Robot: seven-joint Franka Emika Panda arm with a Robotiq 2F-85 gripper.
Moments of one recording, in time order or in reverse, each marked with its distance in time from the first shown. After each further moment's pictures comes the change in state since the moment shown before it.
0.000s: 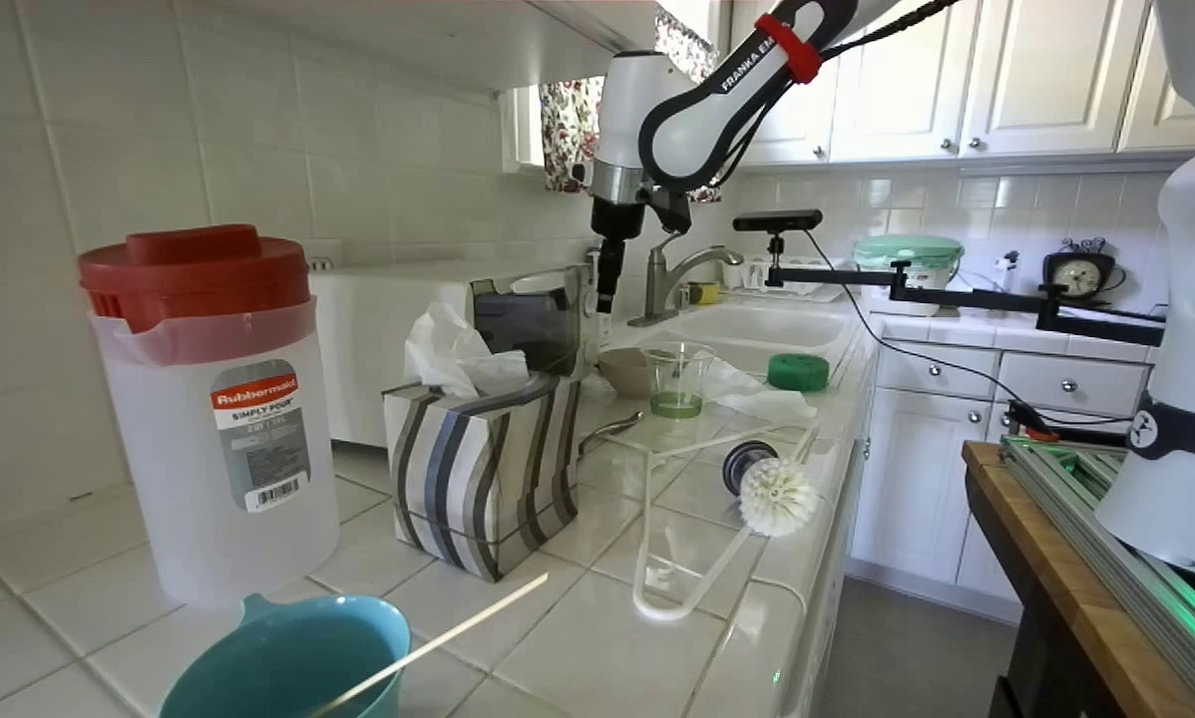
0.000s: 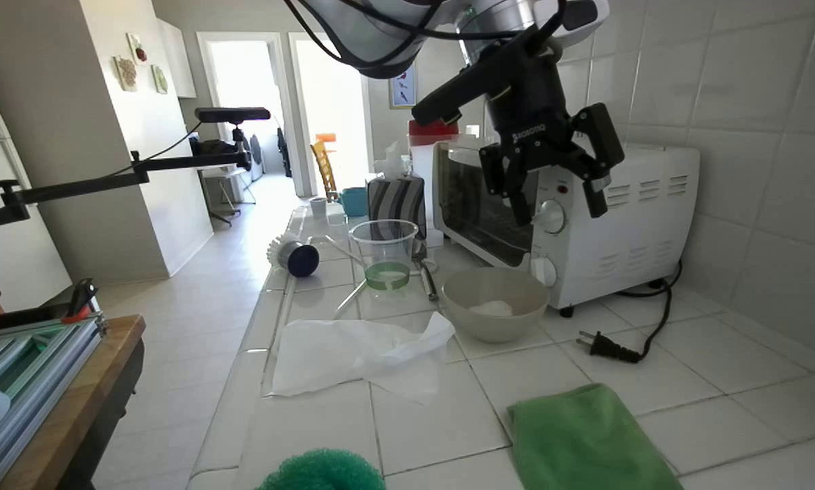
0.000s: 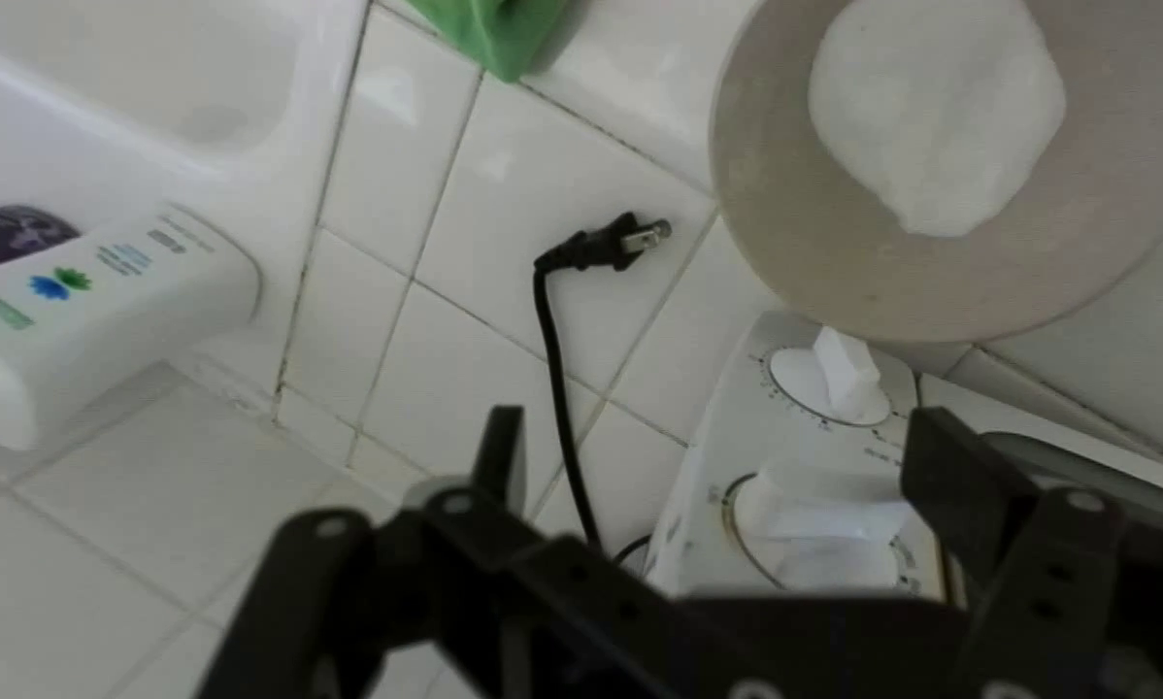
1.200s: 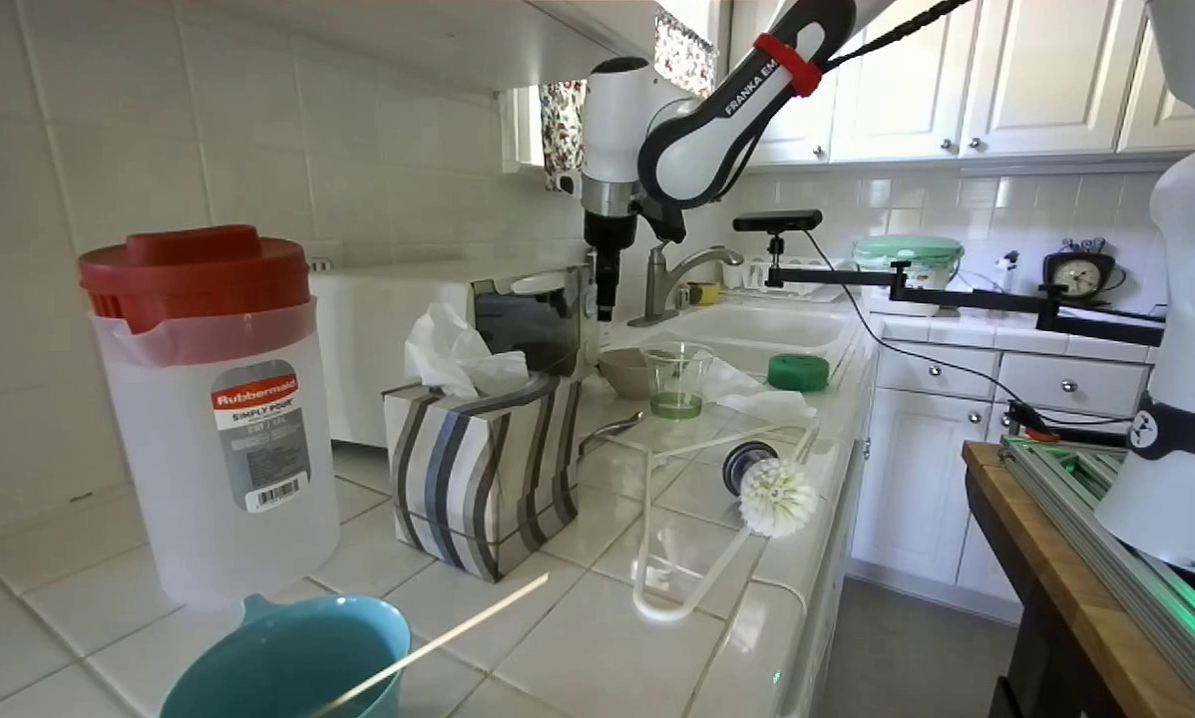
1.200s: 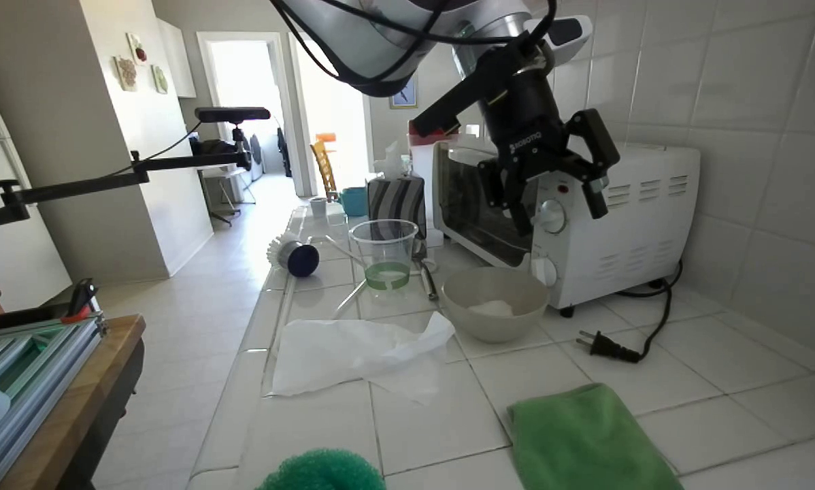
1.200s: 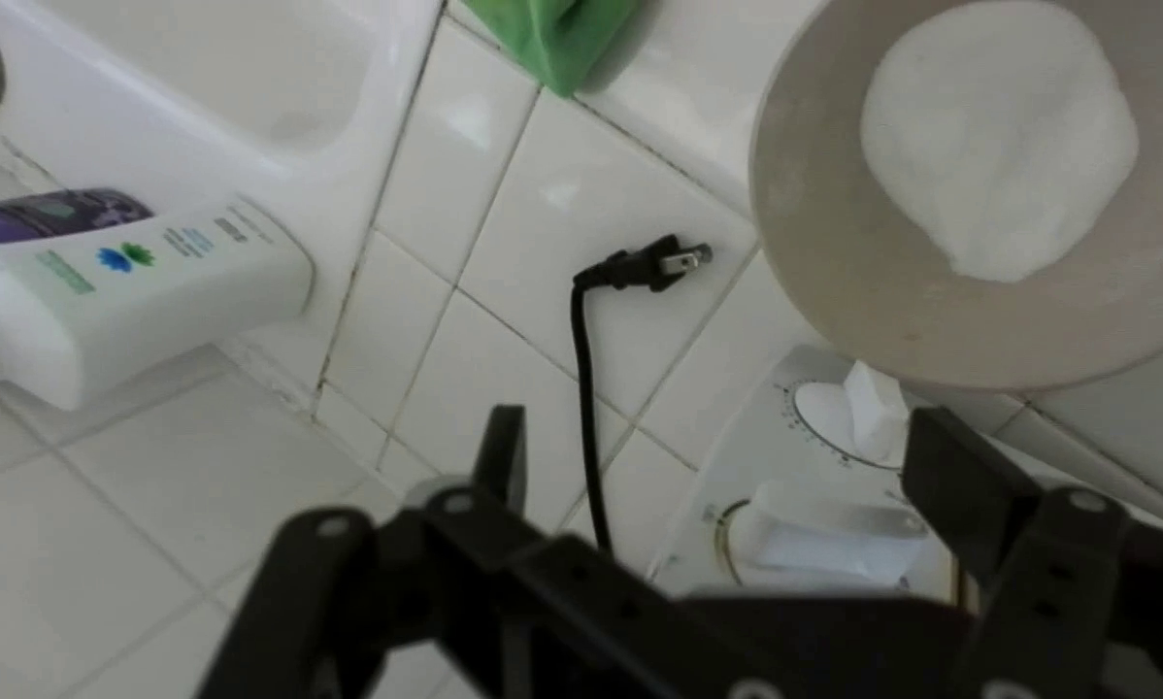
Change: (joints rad) arm 0.076 0.035 -0.049 0.027 -0.184 -0.043 0.117
